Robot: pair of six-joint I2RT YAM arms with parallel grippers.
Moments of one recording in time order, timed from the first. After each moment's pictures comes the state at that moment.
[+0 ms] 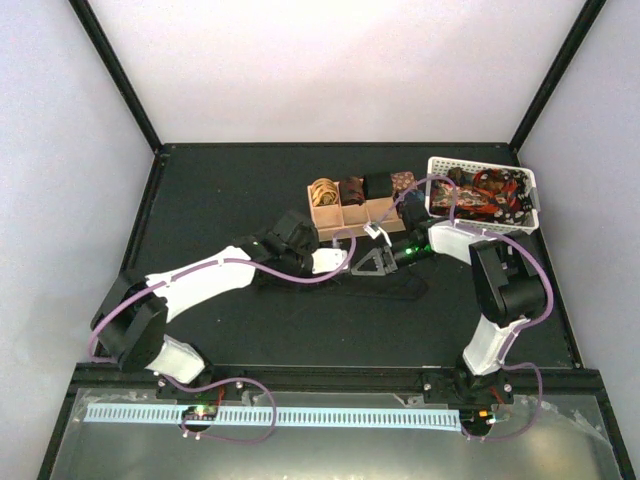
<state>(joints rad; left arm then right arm) -0.74 1.47 0.95 -0.35 0.42 0.64 0.32 1.77 0.98 -0.60 -1.32 -0.25</state>
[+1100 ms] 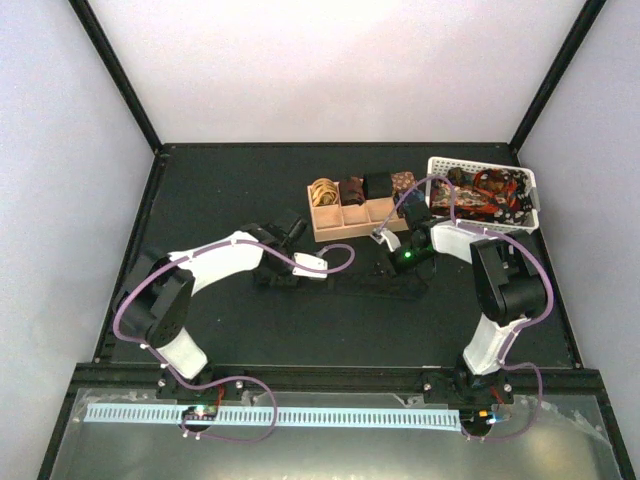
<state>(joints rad) -0.63 1.63 1.00 -0.61 0.10 0.95 0.30 1.78 0.97 -0.59 -0.79 -0.20</state>
